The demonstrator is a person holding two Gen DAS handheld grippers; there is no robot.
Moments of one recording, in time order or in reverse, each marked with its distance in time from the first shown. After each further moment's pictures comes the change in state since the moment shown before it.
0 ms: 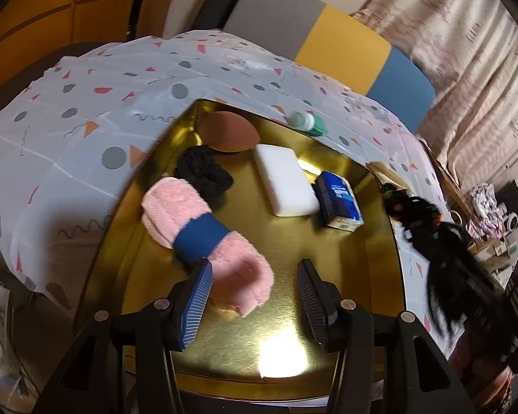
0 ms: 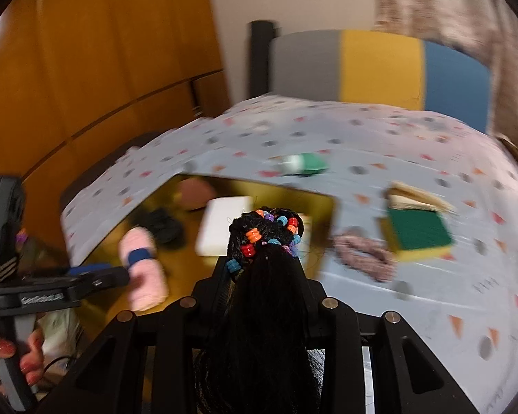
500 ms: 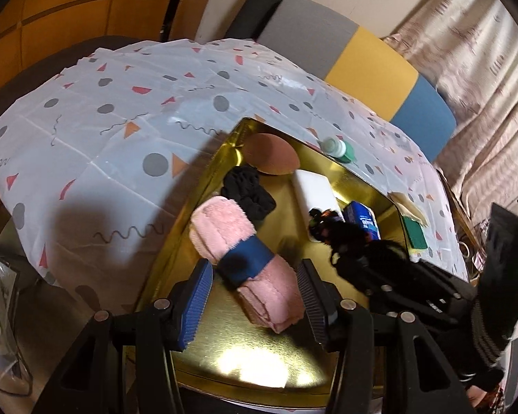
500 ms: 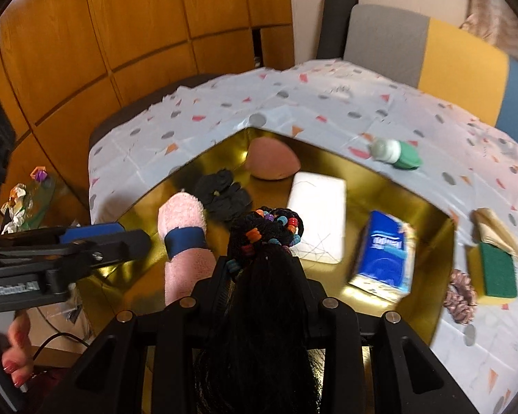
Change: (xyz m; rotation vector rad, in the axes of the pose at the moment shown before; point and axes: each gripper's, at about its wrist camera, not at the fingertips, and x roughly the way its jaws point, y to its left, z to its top) left arm -0.013 0.031 0.010 -0.108 -0.048 0.048; right arm 0.078 0.063 0.014 -0.186 0.198 0.131
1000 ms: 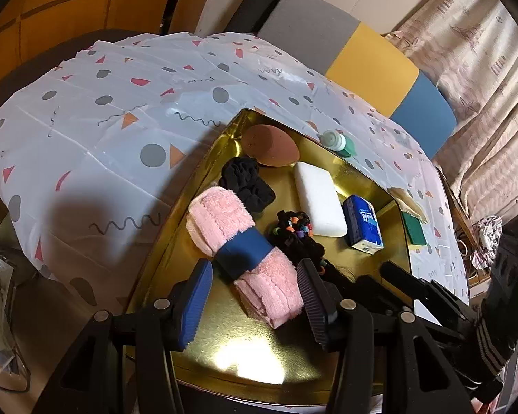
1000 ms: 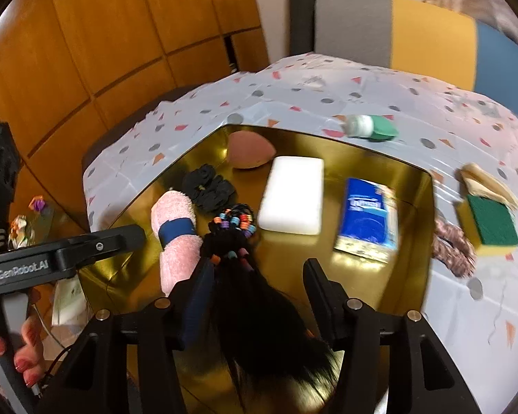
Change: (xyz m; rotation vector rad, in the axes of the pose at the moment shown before) left arm 0.006 -0.002 -0.005 0.003 0.027 -0.019; right arm -0.024 -0.017 -0.028 0.157 -0.050 -0.015
